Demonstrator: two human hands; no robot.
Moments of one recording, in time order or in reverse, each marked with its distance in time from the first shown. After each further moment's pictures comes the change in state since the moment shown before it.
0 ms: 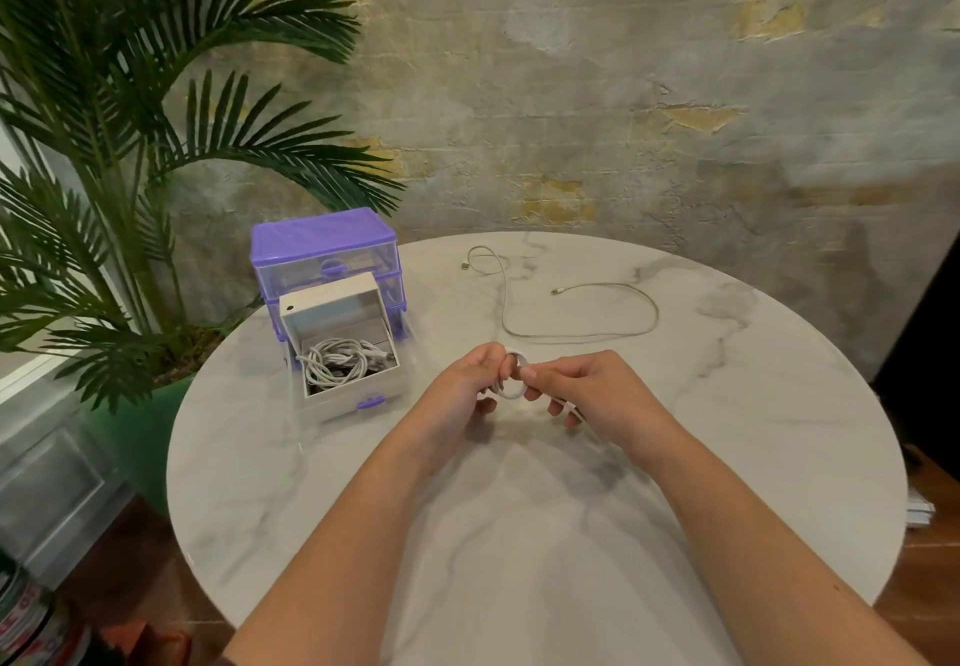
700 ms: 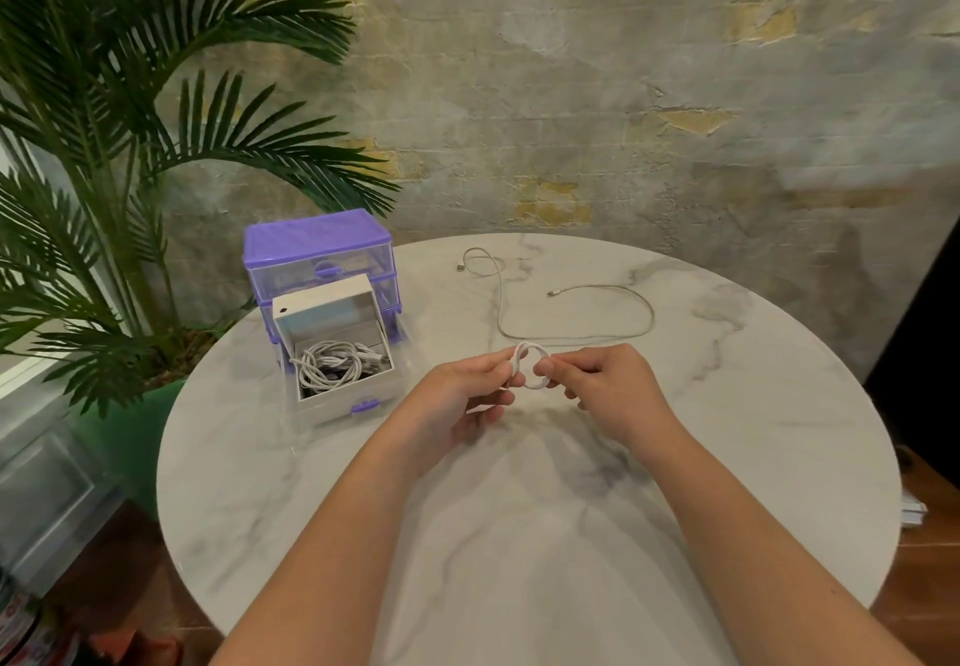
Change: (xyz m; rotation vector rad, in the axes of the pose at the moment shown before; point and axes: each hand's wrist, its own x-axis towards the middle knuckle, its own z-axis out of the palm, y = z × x) left_hand -0.002 0.004 -0.006 -0.179 -0.049 -0.165; right_hand 0.009 0.009 -0.008 -0.089 0.227 -0.068
